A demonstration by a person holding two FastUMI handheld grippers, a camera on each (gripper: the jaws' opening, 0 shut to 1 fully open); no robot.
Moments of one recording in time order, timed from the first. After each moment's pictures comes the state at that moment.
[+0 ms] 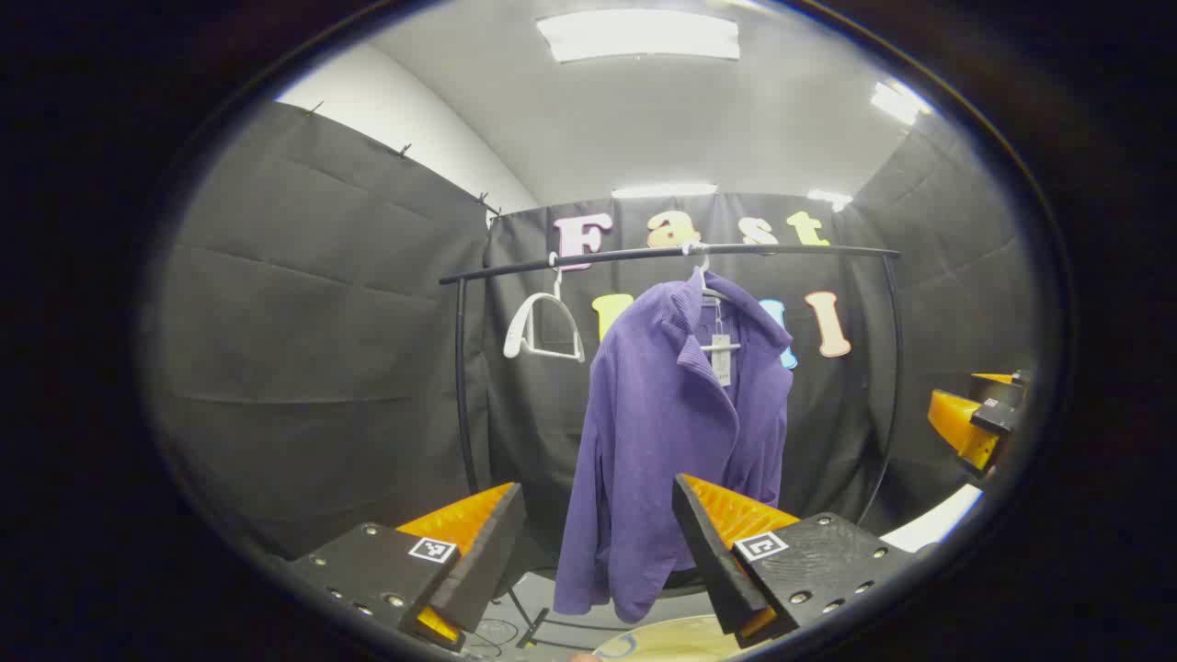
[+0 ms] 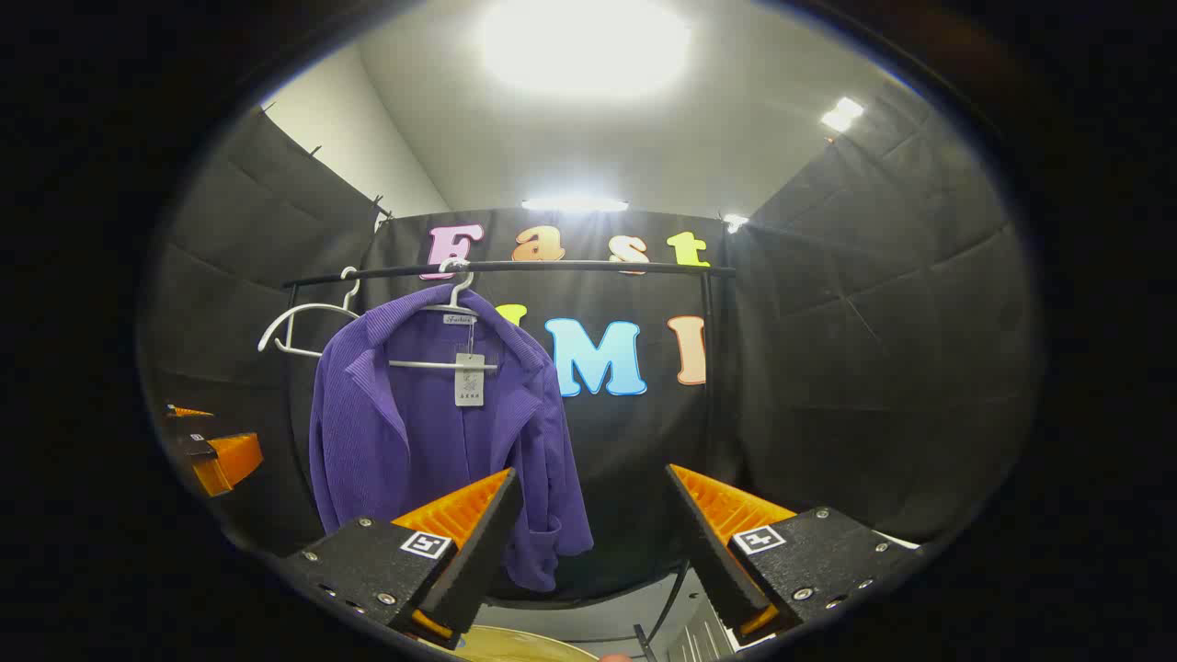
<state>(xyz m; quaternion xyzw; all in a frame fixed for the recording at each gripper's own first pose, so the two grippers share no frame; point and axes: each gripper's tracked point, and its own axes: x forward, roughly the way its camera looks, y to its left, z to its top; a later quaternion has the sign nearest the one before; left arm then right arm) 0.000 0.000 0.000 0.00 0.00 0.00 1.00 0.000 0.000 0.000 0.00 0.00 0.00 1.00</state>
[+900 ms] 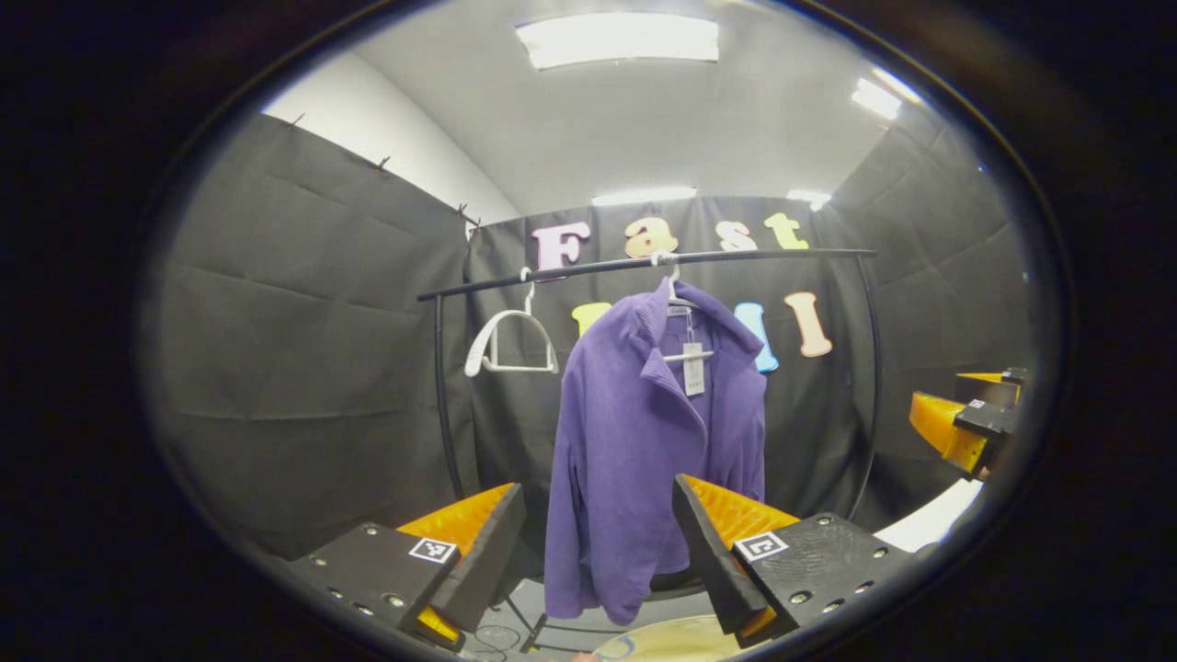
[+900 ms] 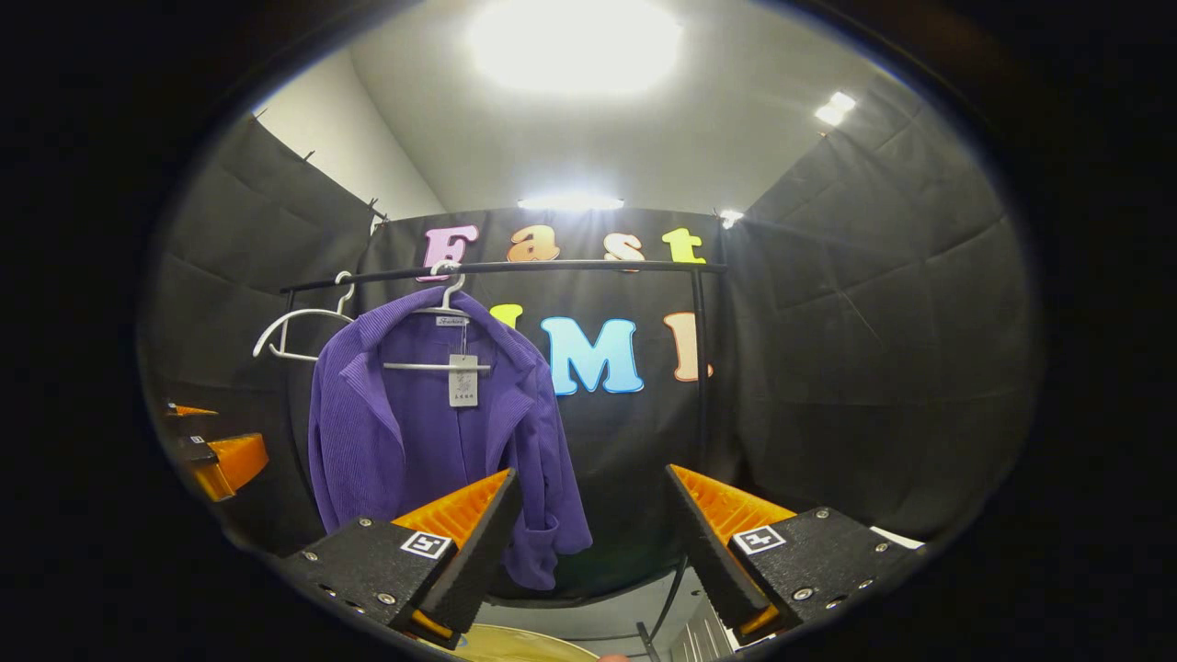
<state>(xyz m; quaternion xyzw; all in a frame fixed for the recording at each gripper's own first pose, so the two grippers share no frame) -0.006 -0.027 0.016 0.02 -0.01 -0.03 1.00 0.003 -0.007 0.001 0.01 0.00 0.00 1.00</state>
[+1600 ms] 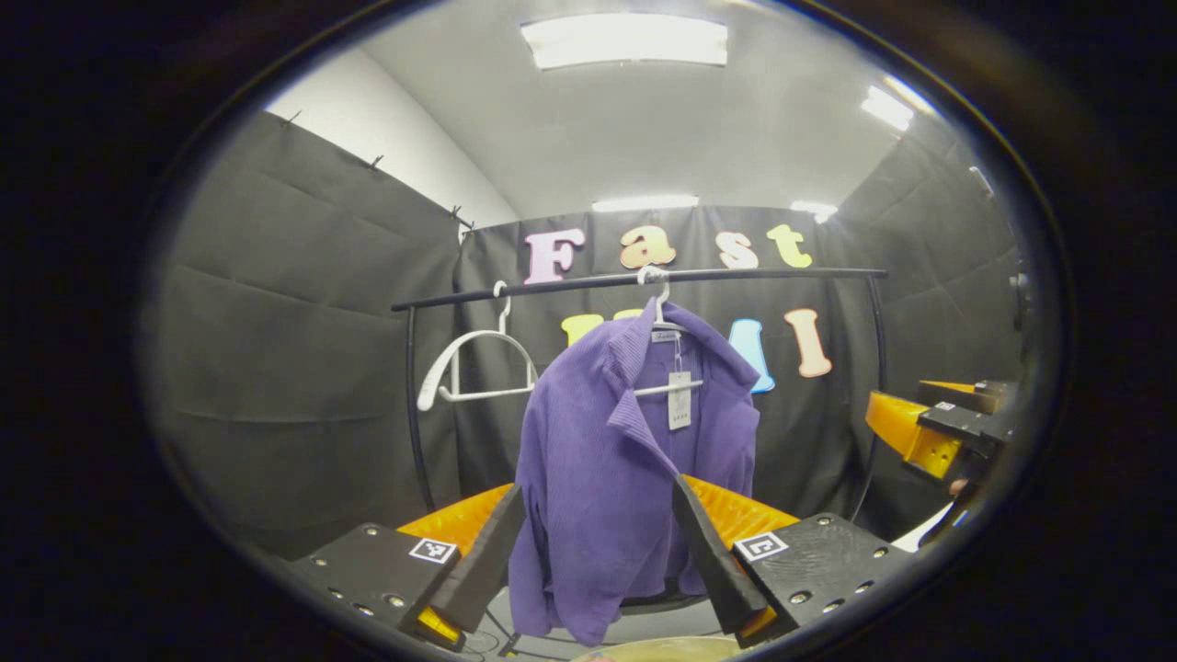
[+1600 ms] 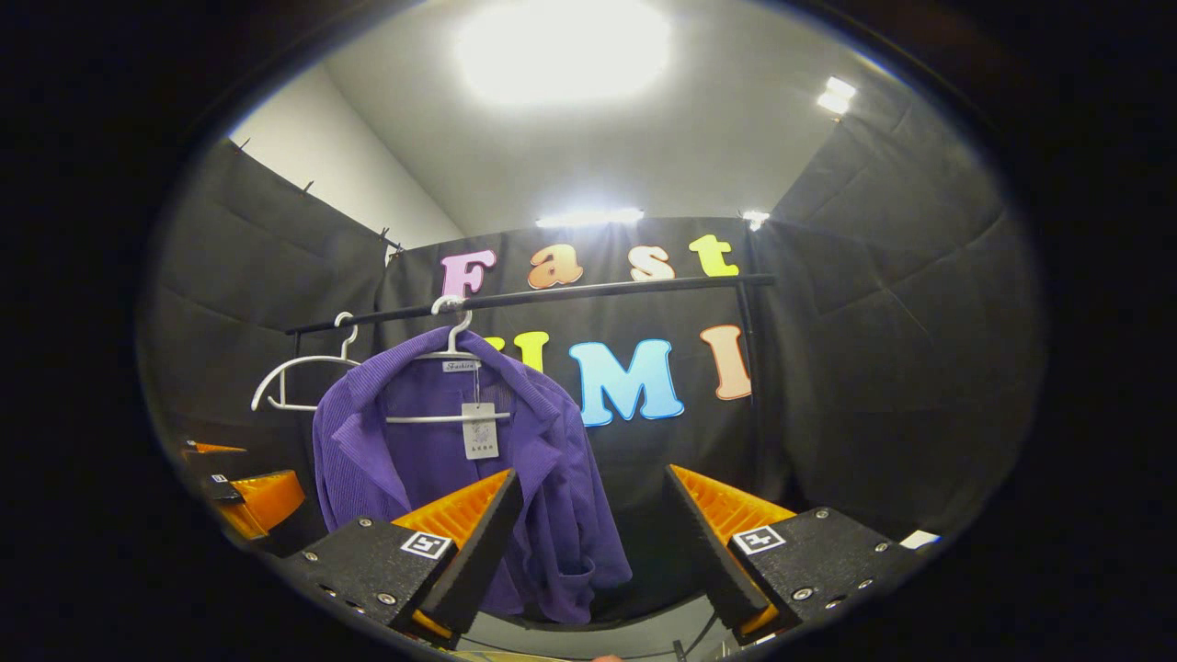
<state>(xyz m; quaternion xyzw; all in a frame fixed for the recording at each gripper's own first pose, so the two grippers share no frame) 0.052 -0.066 0.055 -0.01 -0.02 -0.03 1.00 0.086 0.012 0.046 0.05 -0.03 0.06 1.00</state>
